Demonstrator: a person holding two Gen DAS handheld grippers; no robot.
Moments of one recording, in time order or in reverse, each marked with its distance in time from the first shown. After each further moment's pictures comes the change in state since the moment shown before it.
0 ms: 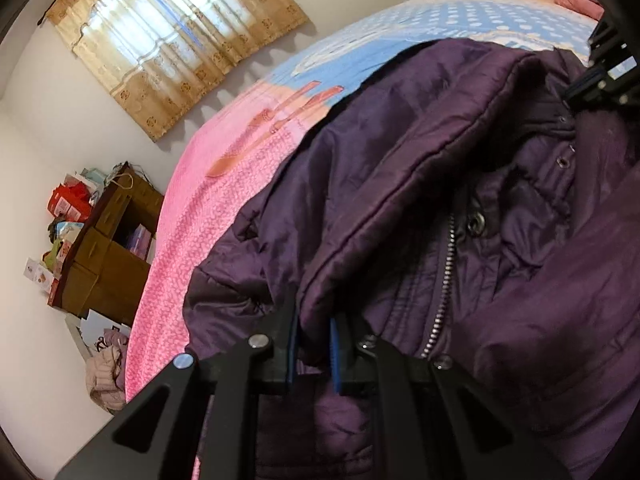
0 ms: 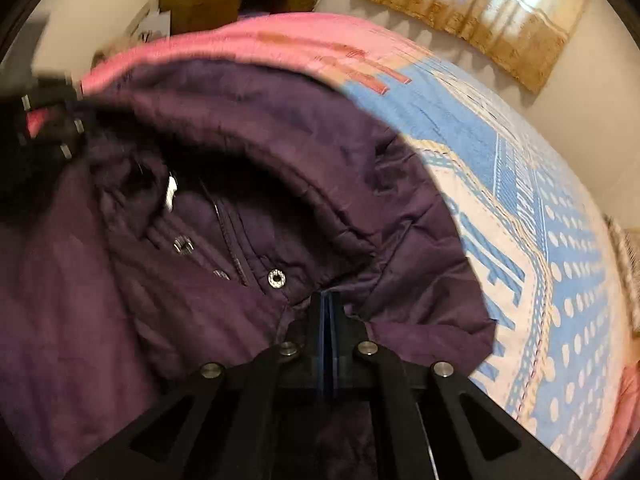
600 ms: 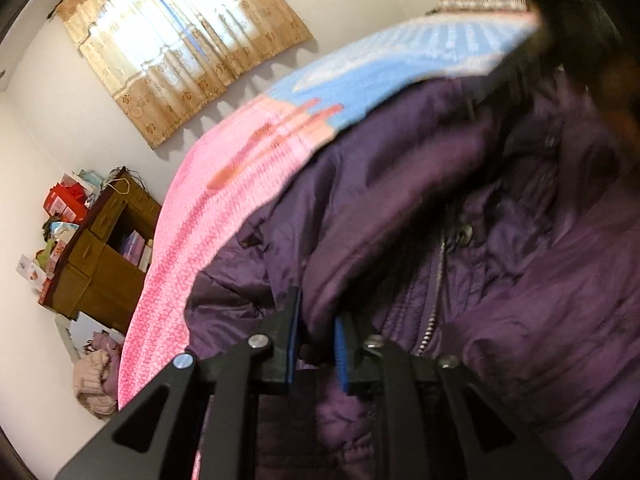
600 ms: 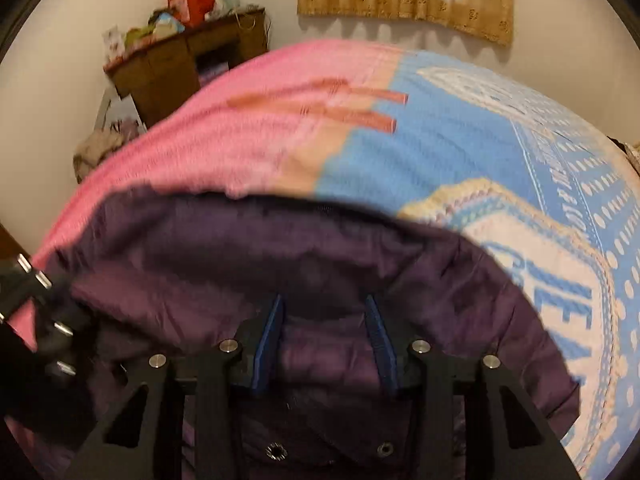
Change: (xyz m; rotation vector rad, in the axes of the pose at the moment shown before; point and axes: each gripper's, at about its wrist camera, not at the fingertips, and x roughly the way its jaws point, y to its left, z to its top) left arm -0.018 0.016 -0.002 -0.051 -0.076 -0.054; right arm 0.047 0.020 0.070 0.284 -0.069 0.083
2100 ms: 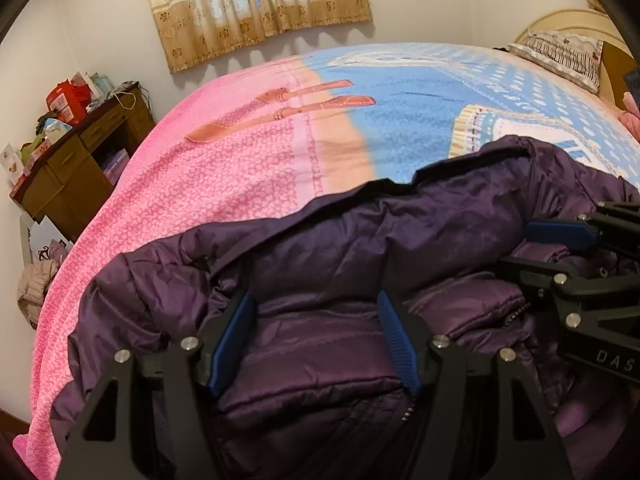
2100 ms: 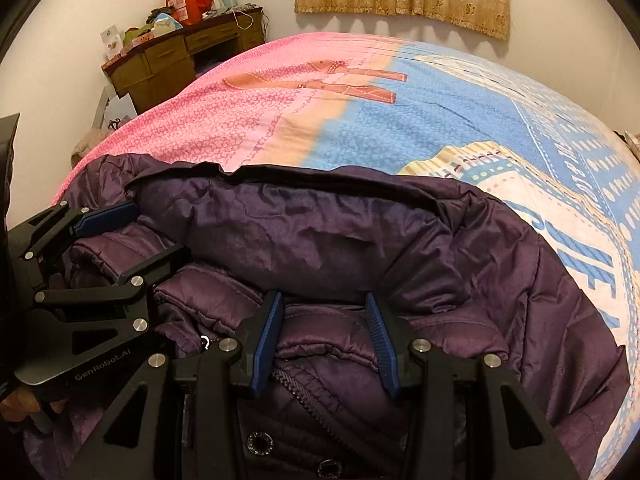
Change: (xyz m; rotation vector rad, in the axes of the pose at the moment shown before) left arm 0.074 -0.002 0.034 -0.335 0.107 -0.050; right arm 0.024 0.000 -0.025 0.019 -0.011 0.000
